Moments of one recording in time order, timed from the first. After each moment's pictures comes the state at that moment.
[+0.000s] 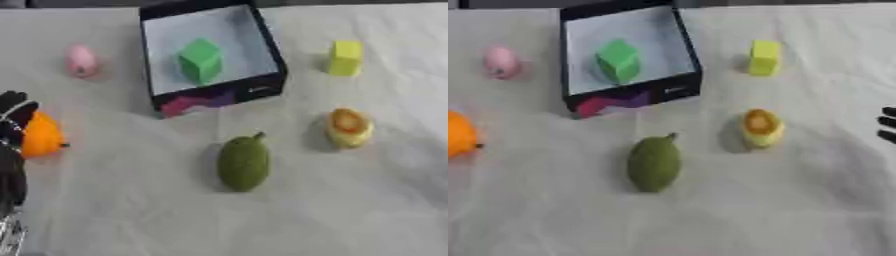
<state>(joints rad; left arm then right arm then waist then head) -0.06 0.26 0.08 -1.87 0.28 -0.15 0.22 -0.05 -0.40 -0.34 -1.74 -0.22 -0.15 0.29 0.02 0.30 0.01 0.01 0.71</state>
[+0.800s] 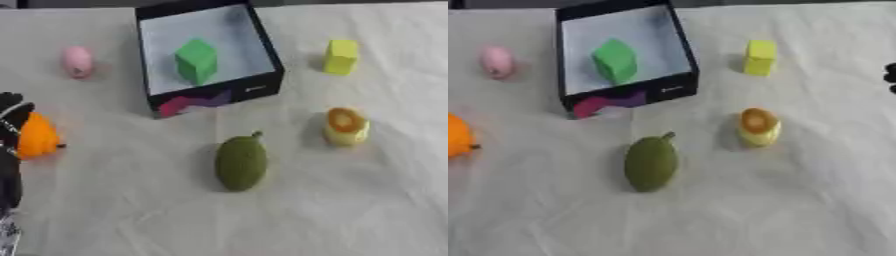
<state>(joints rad) -0.05 0.27 0.08 -1.87 0.28 -0.14 0.22 0.02 -0.97 -0.17 -1.96 -0.22 -0.38 0.26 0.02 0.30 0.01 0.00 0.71</state>
